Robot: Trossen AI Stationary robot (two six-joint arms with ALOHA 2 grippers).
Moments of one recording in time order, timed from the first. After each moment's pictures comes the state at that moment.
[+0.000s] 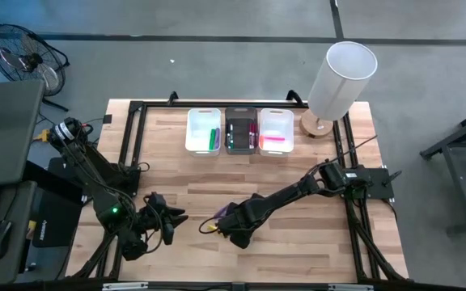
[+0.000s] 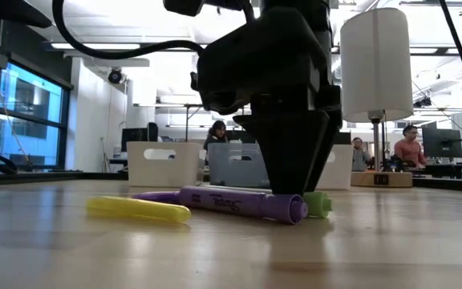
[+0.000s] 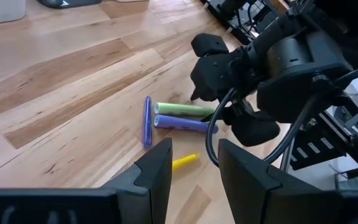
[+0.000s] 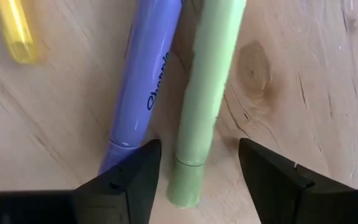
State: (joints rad) left arm -0.97 1.31 0.87 -0.54 -0.99 -1.60; right arm 0.37 2.32 1.85 -1.08 0.03 0.86
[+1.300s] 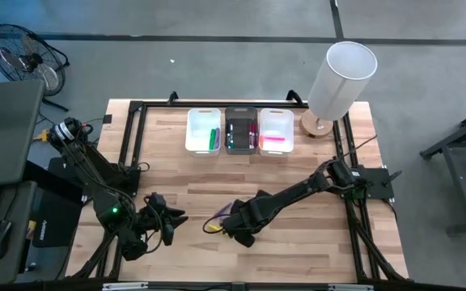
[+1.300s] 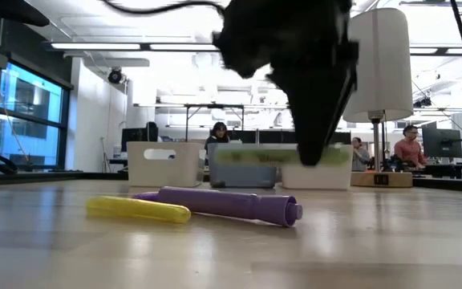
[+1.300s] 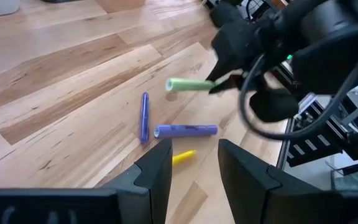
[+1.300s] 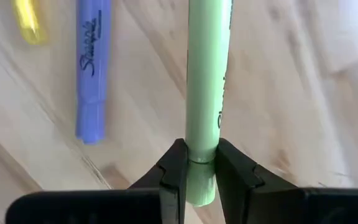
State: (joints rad) left arm -0.97 1.31 0.87 -0.53 -0.97 -1.60; right arm 0.39 2.22 1.85 -1.20 0.10 0.89
